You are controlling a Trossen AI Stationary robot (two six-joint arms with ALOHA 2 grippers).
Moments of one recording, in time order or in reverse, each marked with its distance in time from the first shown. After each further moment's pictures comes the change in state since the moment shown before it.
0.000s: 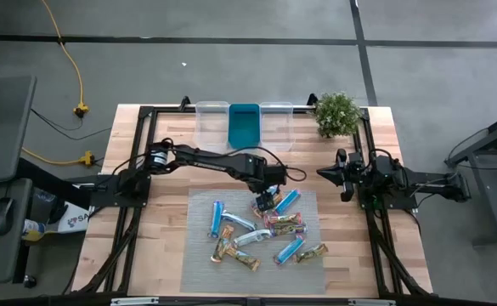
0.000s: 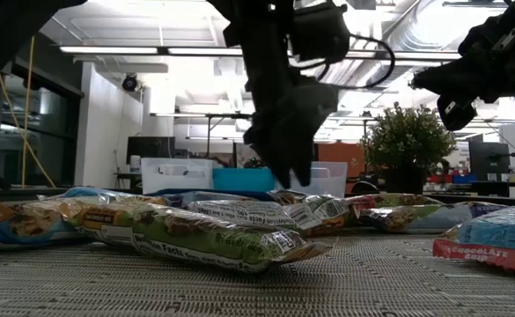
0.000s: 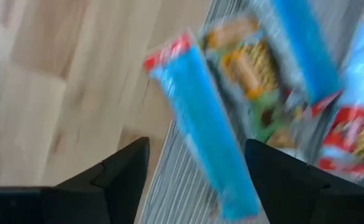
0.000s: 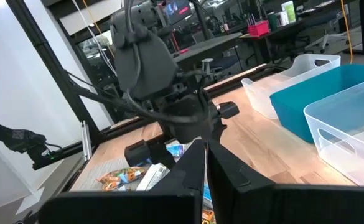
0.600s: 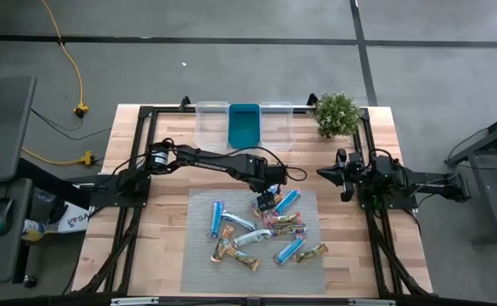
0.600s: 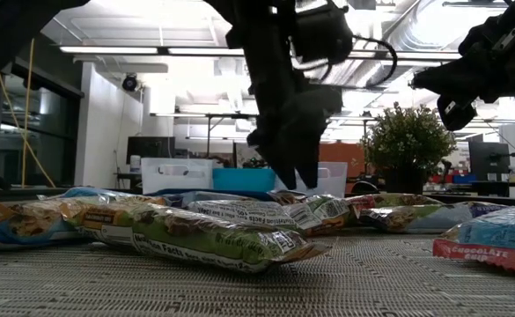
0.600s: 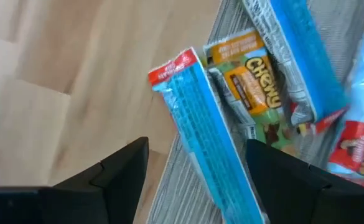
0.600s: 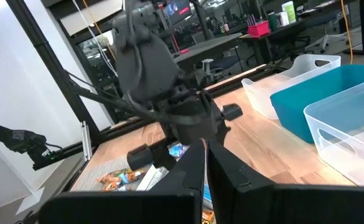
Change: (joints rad) left arm 0.000 0.017 0.003 0.037 -0.016 0.000; right arm 0.000 -0.001 0.000 0.000 0.000 0.000
